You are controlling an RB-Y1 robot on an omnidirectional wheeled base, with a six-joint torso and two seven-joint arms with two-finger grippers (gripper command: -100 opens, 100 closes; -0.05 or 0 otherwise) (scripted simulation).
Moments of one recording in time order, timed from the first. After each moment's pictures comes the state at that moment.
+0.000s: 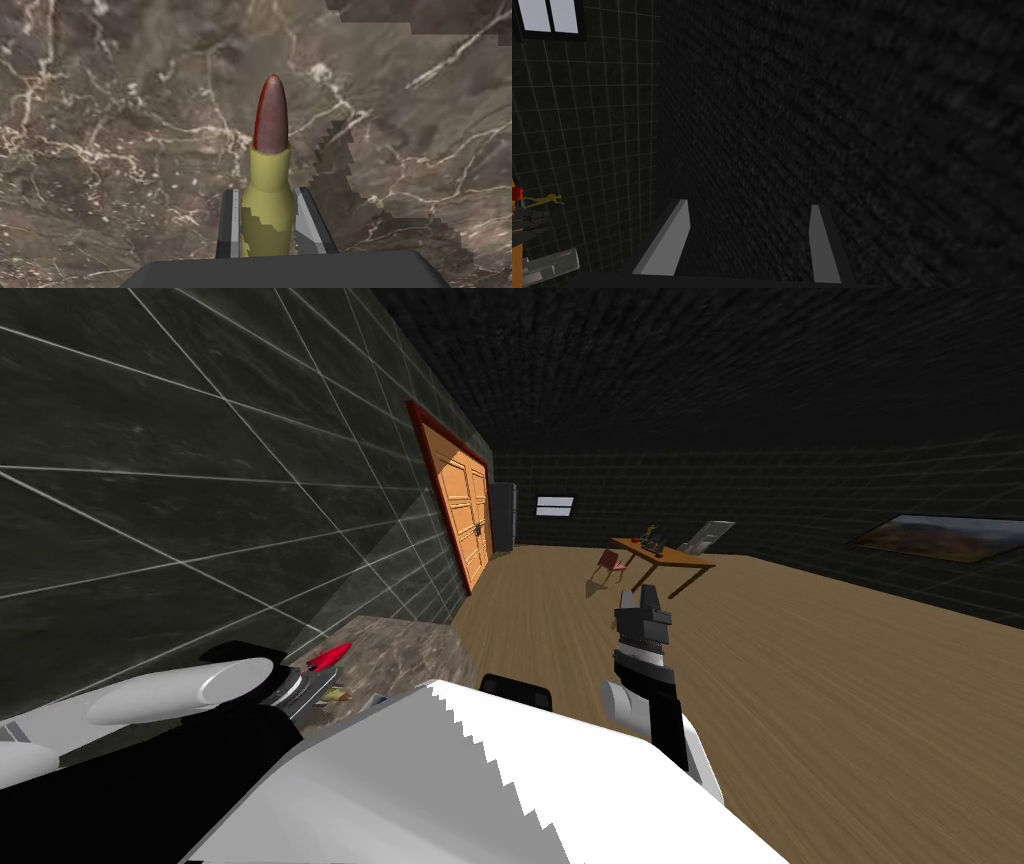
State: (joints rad) left arm 1.15 1.13 0.53 -1.77 1.33 0.97 -0.33; right arm 0.46 -0.01 -0.02 -2.25 0.08 -0.41 -0.04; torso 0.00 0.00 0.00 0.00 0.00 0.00
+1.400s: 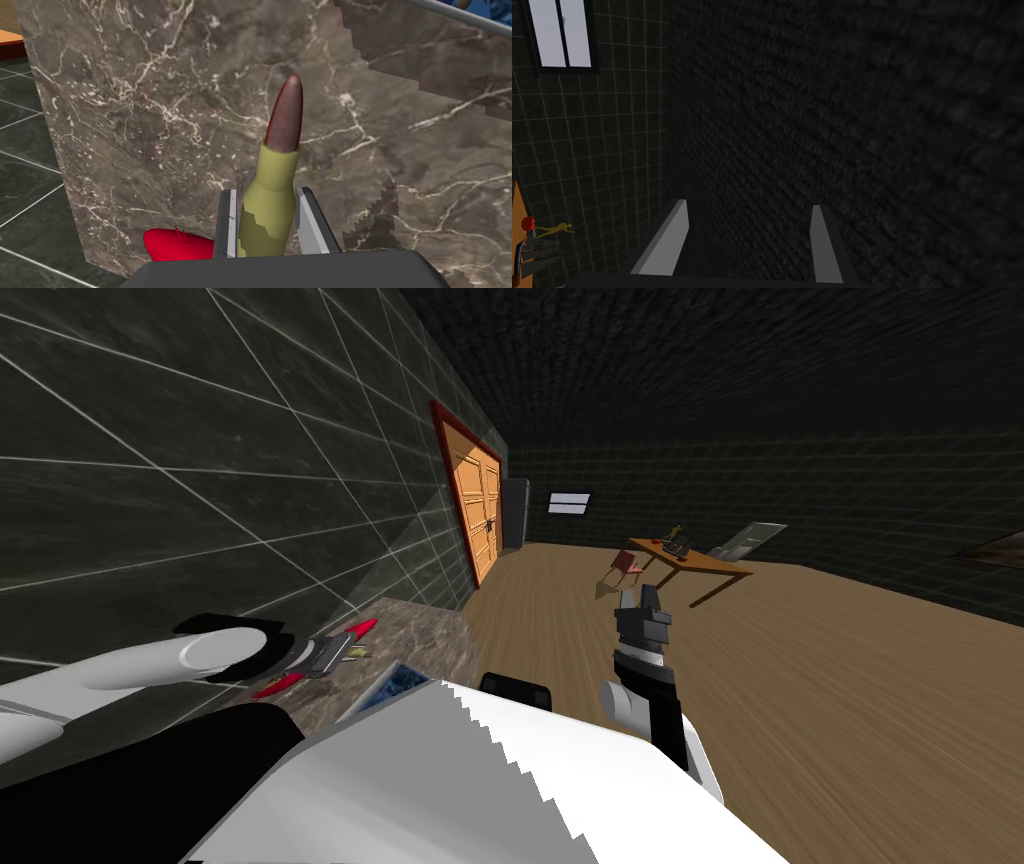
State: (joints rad) left arm 1.11 1.13 0.70 -1.82 1.51 0.94 -0.28; right arm 0.45 -0.01 -0.02 -2.25 0.08 -0.41 -0.04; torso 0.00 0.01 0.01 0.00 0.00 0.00
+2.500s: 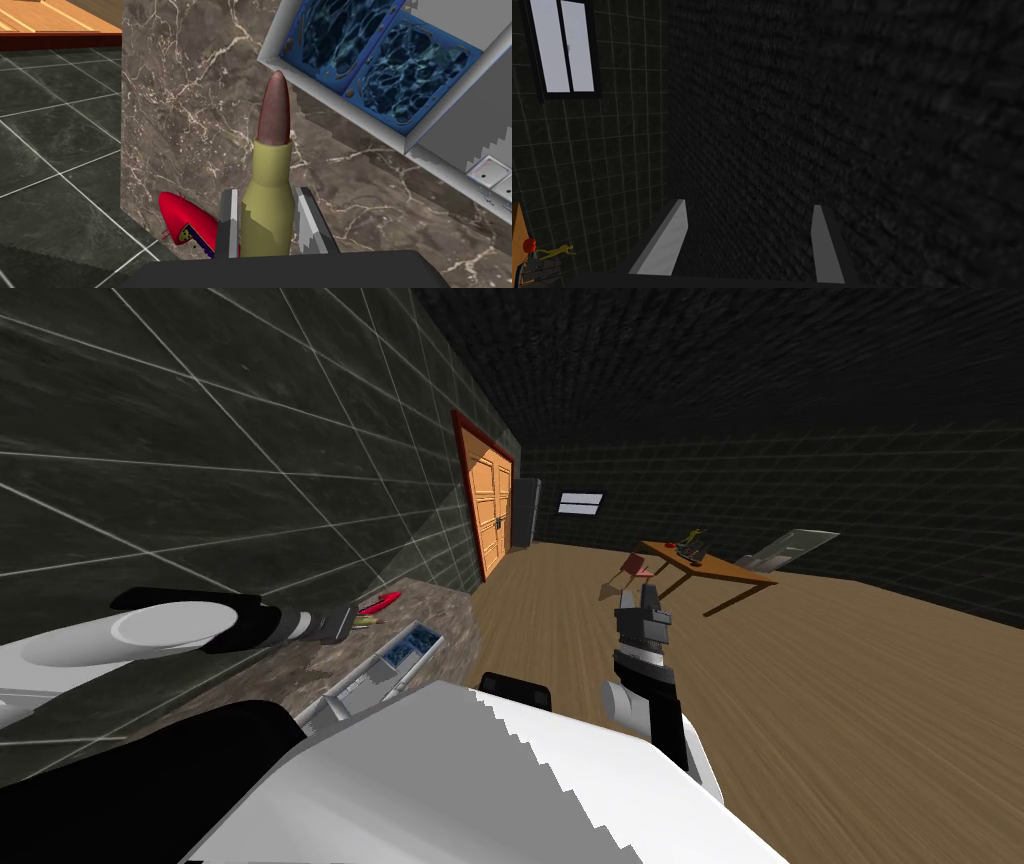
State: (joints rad) left arm 1.06 1.10 0.90 -1.87 1.65 0.95 -0.25; right arm 0.45 -0.01 -0.02 -2.25 0.08 -0.41 -0.04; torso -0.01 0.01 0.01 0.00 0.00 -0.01
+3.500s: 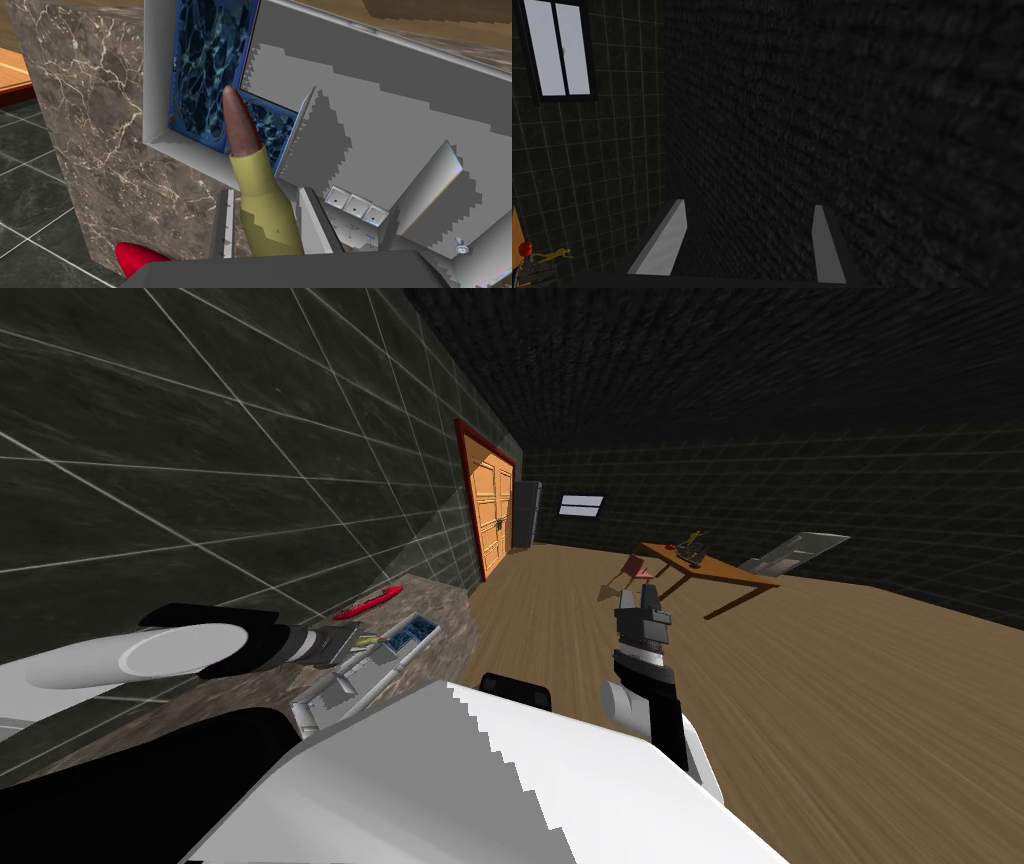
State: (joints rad) left arm 1.20 1.06 0.87 -2.06 1.54 0.96 -0.31; right arm 0.45 -0.01 -0.02 -2.25 0.08 -0.41 -0.04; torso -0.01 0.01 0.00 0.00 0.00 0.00
